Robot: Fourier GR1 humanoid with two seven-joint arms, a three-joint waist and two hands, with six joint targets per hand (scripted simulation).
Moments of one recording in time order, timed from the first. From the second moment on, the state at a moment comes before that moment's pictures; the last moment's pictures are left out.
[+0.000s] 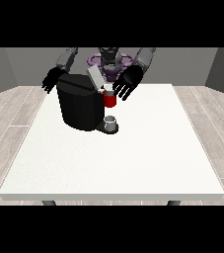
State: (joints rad) left arm -1.17 0.44 0.08 -0.62 -0.72 -0.15 -0.18; right arm -0.34 -0.04 -0.07 -1.36 -0.04 -0.18 -0.07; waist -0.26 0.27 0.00
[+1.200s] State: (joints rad) left arm -1.04 0.37 0.10 -0.64 -0.70 -0.20 -0.17; right arm -0.20 -0.04 -0.08 -1.34 -0.06 -0.16 -0.11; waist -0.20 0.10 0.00
